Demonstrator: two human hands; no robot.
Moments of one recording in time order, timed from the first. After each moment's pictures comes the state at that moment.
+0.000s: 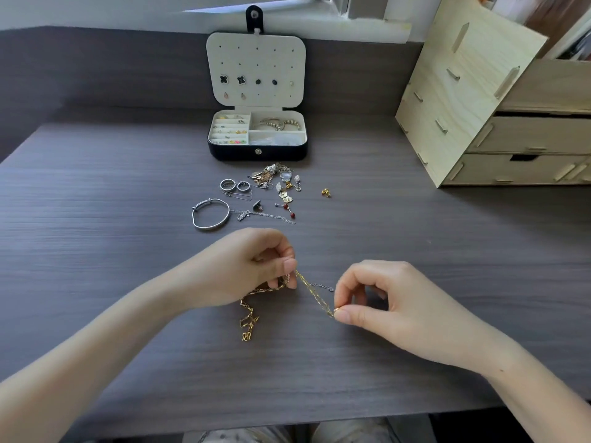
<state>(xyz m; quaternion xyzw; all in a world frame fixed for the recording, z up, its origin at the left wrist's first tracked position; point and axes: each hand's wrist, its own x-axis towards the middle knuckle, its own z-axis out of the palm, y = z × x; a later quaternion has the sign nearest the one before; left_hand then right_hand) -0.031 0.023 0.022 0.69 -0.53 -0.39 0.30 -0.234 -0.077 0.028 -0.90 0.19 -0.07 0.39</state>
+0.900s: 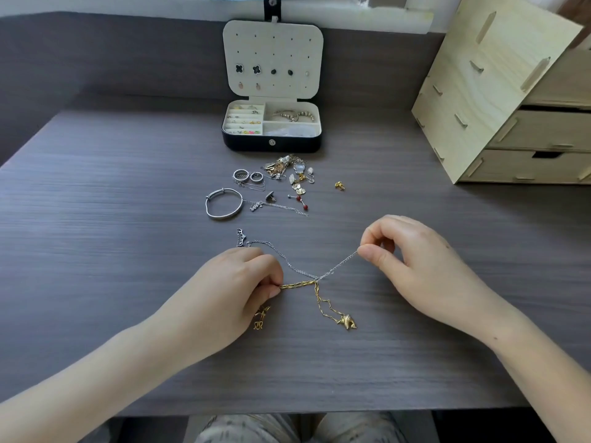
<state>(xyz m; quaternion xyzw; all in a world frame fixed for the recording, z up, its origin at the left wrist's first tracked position) -0.032 0.066 -0.015 0.72 -0.65 -0.07 0.23 -0.217 -0.099 0.022 -0.92 0.25 -0.14 0.26</state>
